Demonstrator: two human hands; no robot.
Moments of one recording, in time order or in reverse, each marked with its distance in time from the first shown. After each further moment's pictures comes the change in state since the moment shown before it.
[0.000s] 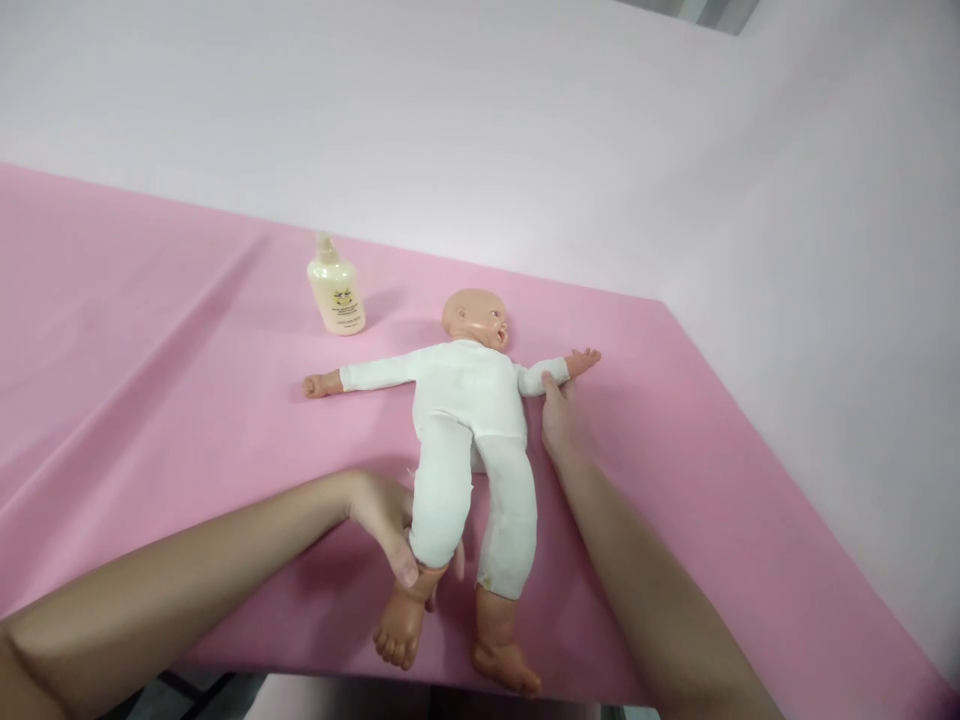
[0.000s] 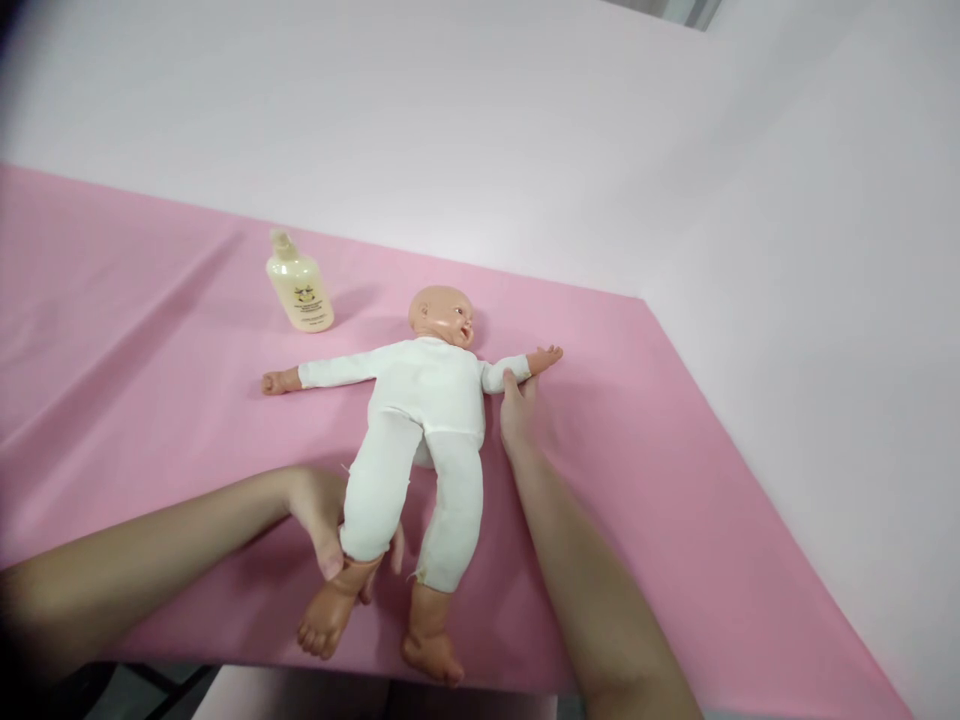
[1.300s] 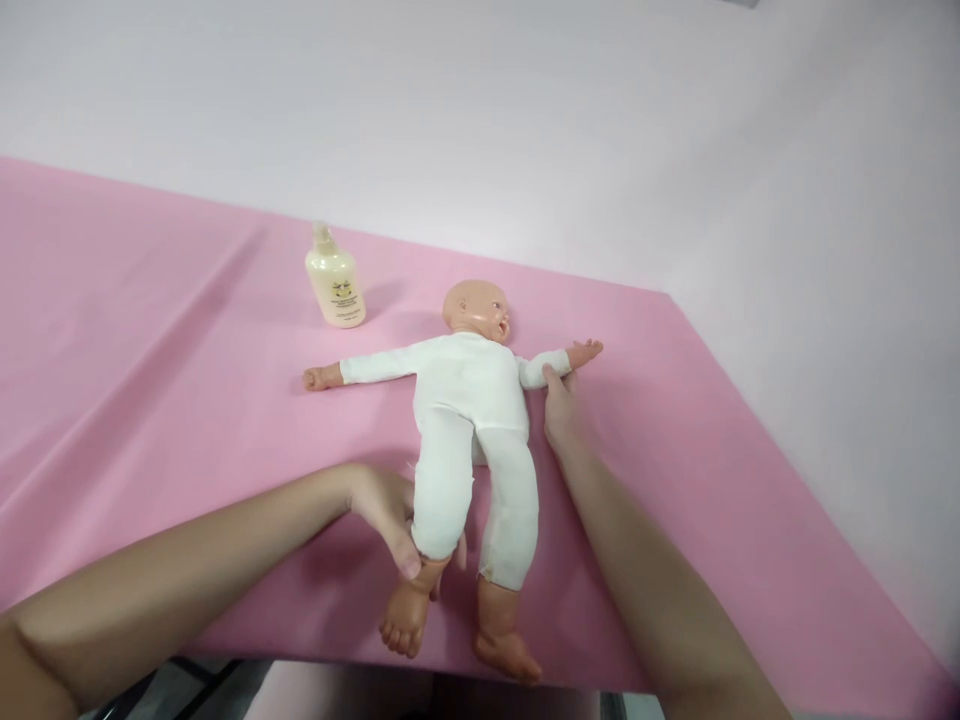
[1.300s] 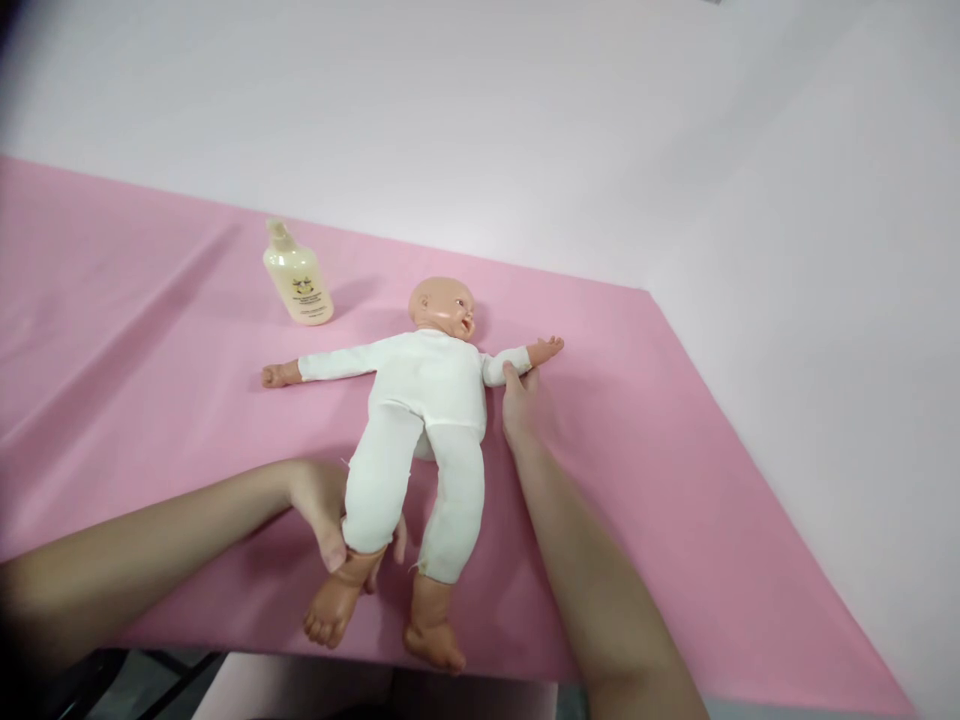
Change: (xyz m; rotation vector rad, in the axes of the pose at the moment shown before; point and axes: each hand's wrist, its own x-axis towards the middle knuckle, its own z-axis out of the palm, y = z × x) left_hand -0.001 -0.002 -0.001 0.046 0.015 0.018; right_hand 0.004 0.004 0.001 0.042 -0.007 0.014
